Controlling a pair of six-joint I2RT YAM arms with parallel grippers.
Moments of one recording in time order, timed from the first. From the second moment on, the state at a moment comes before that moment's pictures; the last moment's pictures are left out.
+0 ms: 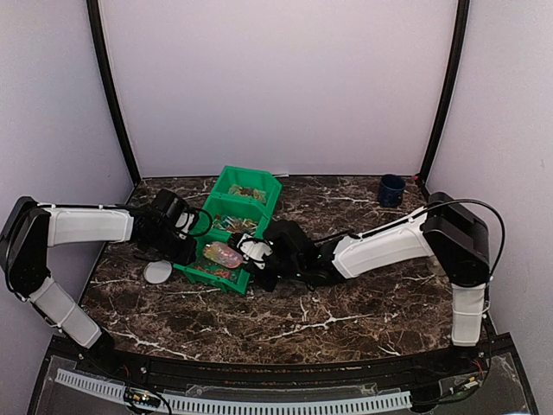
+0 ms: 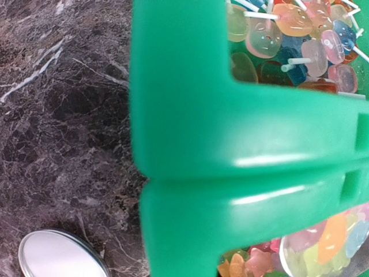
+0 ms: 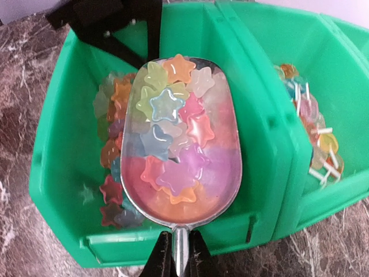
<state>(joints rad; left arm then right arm) -0.46 1.53 0.88 -0.44 0.02 -0.22 1.09 2.01 1.24 0.18 0.05 -0.18</state>
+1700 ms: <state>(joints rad) -0.42 1.50 0.89 -0.43 0.06 -0.27 1.00 1.28 0.71 0.06 0.22 -0.15</state>
